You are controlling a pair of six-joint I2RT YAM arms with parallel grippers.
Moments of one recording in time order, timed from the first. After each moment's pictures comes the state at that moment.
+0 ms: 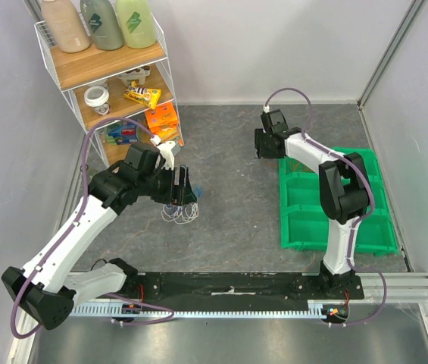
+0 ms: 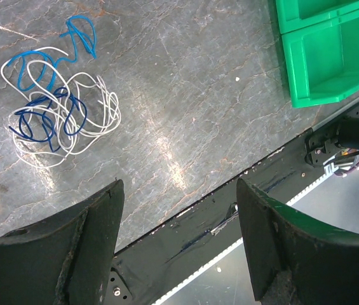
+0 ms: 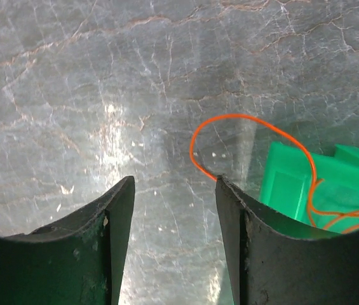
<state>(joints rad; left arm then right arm) -0.54 1.07 1.15 -0.89 0.25 -0.36 0.35 1.98 1.48 -0.44 0.13 0.27</state>
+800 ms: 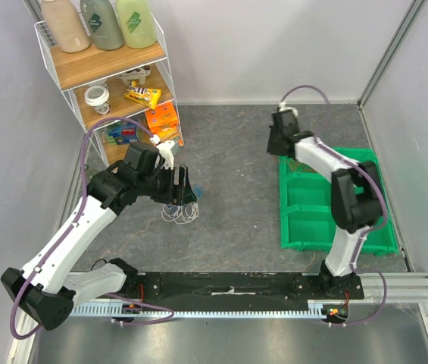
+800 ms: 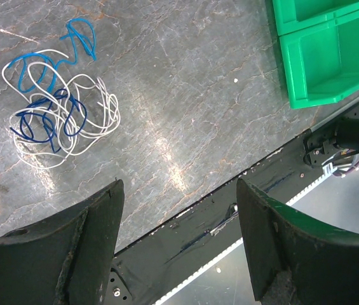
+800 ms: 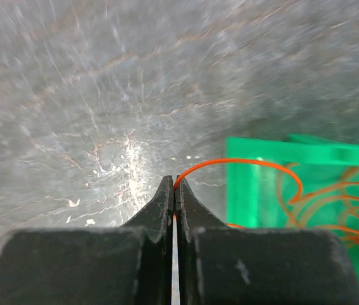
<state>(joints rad) -0.54 1.07 1.15 -0.89 0.24 -0.36 0.34 1.92 1.37 -0.32 0.23 0.38</state>
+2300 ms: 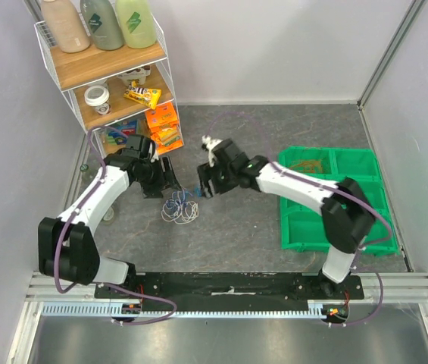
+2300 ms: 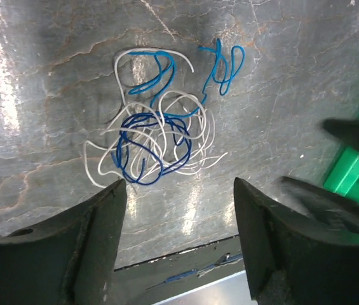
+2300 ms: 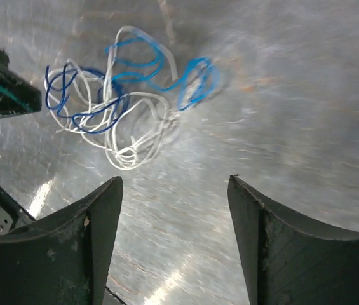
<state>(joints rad) -0.22 1.37 1.06 -0.79 0.25 -0.51 0.77 1.71 1.35 -0.44 -0.08 0.33</state>
